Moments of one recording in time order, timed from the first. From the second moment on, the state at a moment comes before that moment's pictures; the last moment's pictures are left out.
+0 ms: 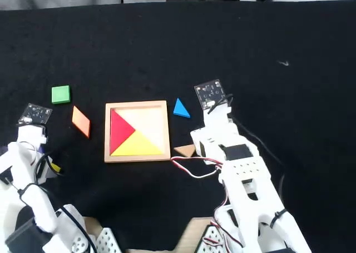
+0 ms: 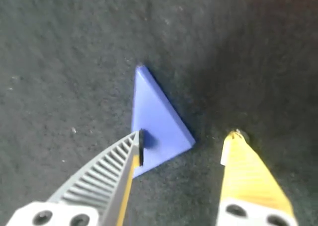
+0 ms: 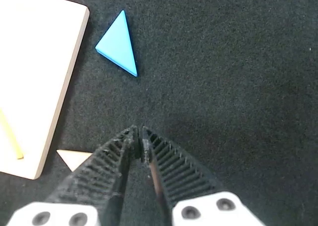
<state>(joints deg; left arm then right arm) -46.3 -23.1 59.6 46.0 -55.7 -10.7 -40.7 71.5 32.8 10.1</state>
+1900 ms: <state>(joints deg) -45.5 -23.1 62.8 38.4 -54.1 -14.9 -40.7 72.6 32.8 10.1</state>
